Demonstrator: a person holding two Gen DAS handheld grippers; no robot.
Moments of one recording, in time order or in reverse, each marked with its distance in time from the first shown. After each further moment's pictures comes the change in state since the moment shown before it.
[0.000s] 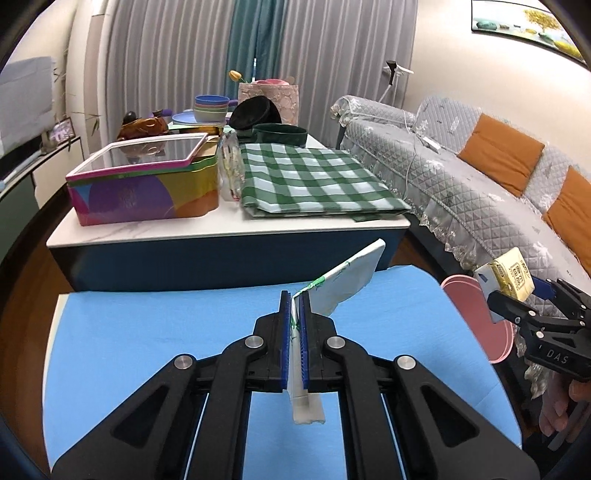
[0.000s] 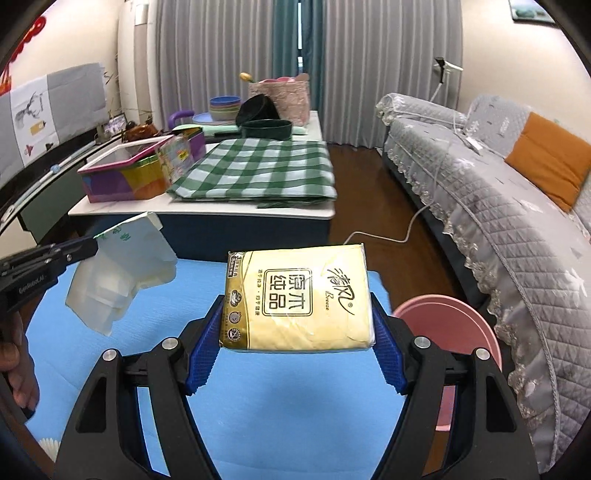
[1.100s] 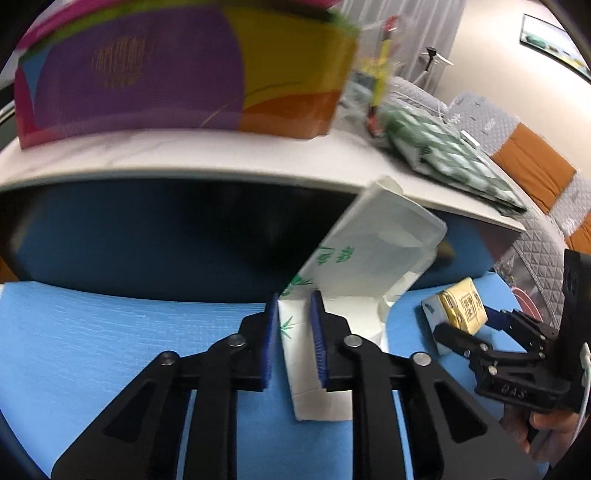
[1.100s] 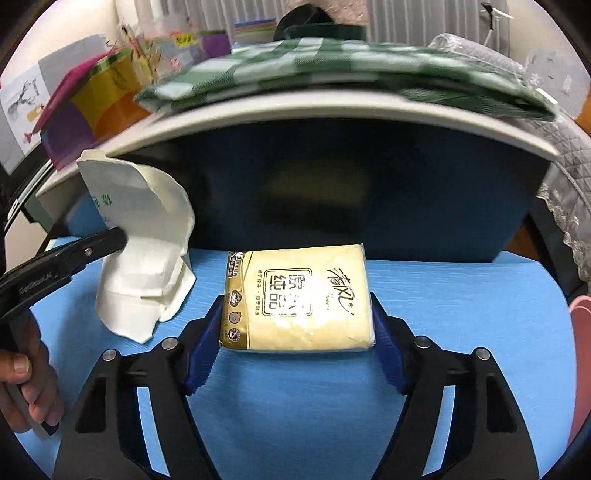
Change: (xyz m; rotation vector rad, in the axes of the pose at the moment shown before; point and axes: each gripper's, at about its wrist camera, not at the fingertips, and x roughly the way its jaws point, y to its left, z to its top) left arm 0.156 0.121 -0.010 -0.119 0.120 -0.047; right arm 0.208 0.096 0.012 0.030 0.190 0.172
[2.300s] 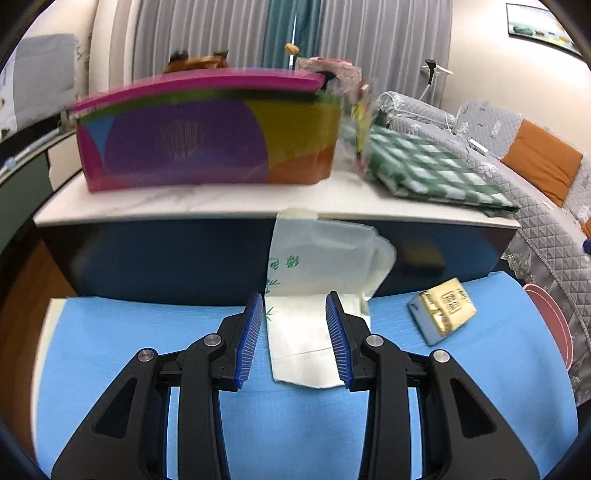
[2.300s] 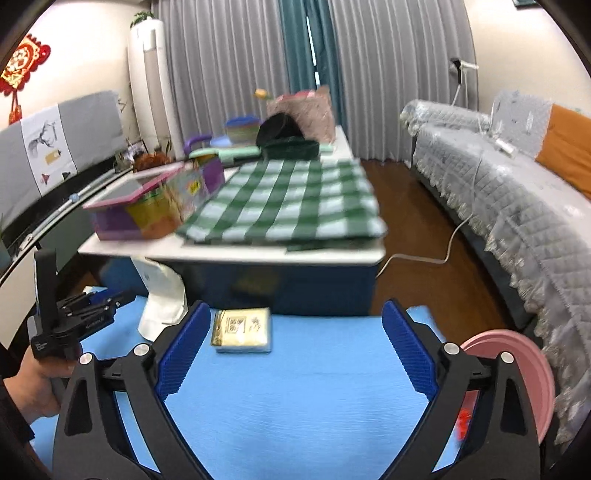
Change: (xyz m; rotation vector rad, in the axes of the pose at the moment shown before) left arm -0.049 -0.004 -0.005 0.056 -0.125 0.126; right arm -0.143 -0.047 0.001 0.005 -0.262 -0.024
